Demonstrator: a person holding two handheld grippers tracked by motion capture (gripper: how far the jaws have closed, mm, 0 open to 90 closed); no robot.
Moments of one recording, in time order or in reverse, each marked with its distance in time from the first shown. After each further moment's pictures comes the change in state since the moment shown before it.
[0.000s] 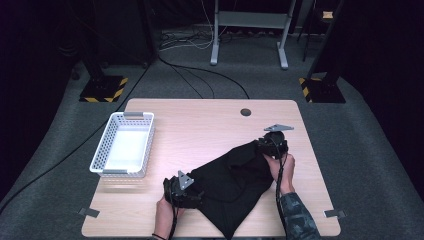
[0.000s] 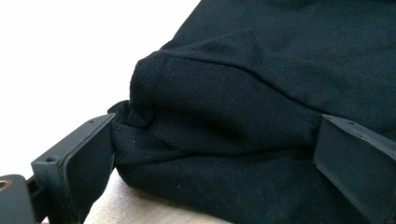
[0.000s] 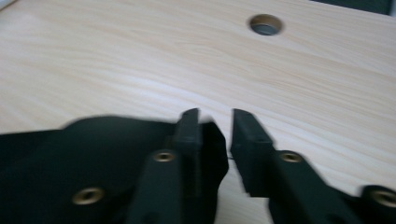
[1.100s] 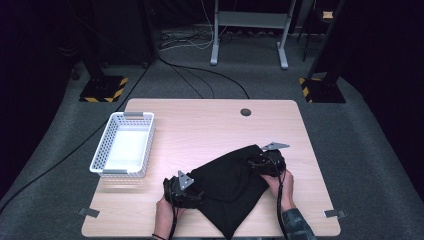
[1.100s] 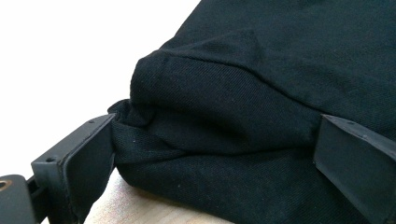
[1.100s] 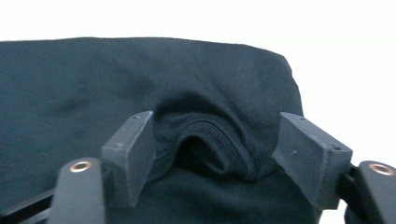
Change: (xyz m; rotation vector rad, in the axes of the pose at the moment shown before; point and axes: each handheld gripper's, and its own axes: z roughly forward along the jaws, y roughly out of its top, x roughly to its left) left arm 0.000 0.000 0.000 0.000 0.002 0.001; right arm 0.015 -0.056 0.004 0.072 0.068 -0.039
